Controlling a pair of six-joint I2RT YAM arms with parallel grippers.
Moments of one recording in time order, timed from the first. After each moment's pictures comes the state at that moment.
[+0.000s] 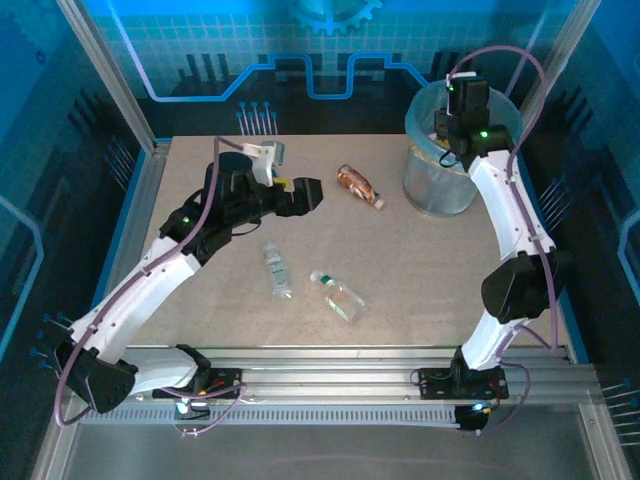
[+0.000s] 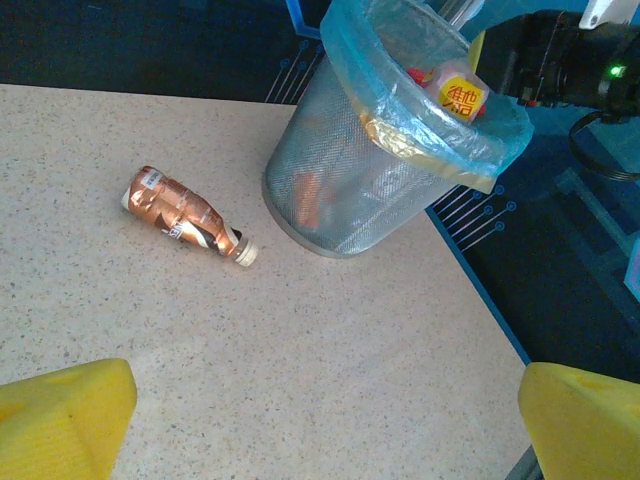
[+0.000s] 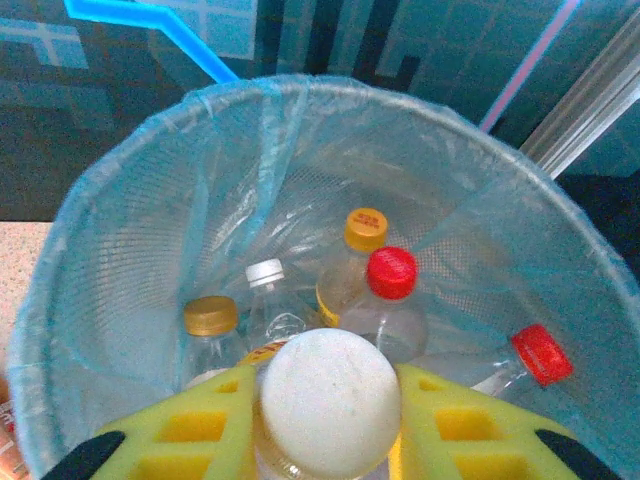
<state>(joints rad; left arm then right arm) -0.52 1.23 1.29 -0.43 0.19 -0.51 0.12 1.75 1.87 -0.68 0.37 -0.03</state>
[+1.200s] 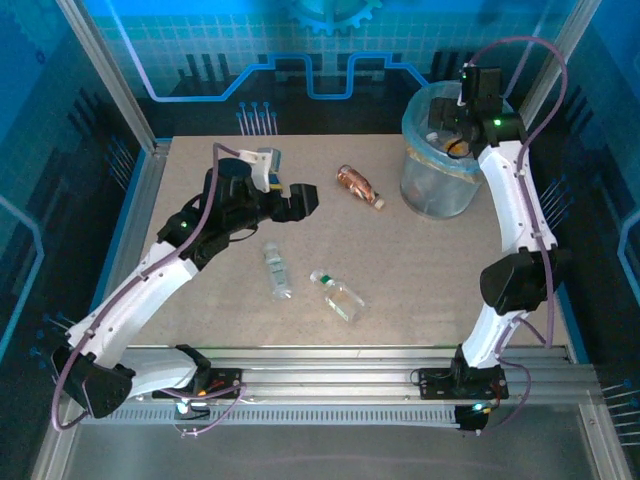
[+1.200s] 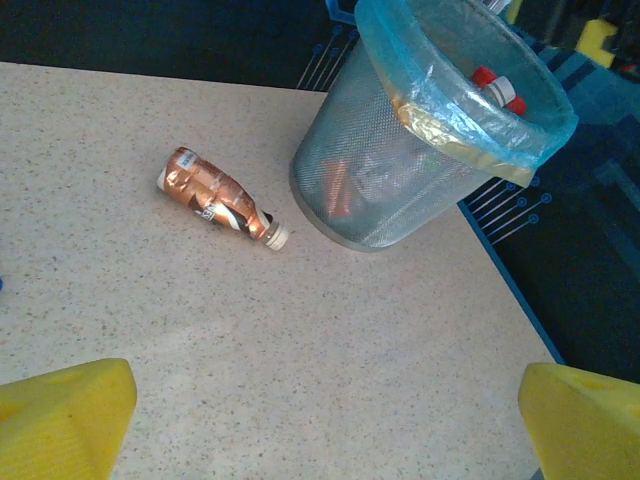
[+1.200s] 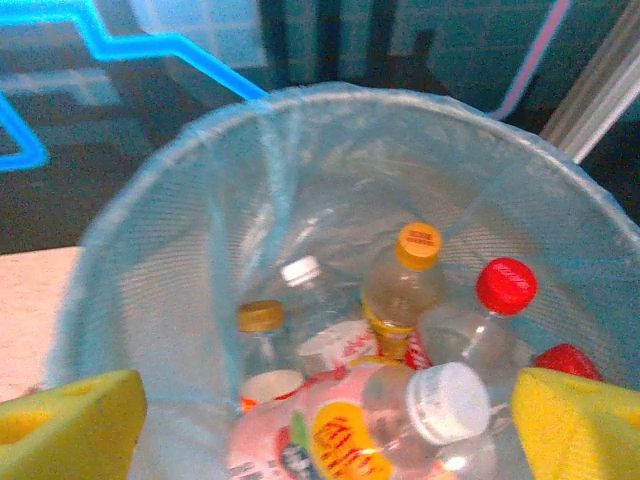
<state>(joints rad) -0.52 1.20 1.25 -0.48 0.15 -0.49 0.10 1.79 2.06 -0.84 0.23 0.13</state>
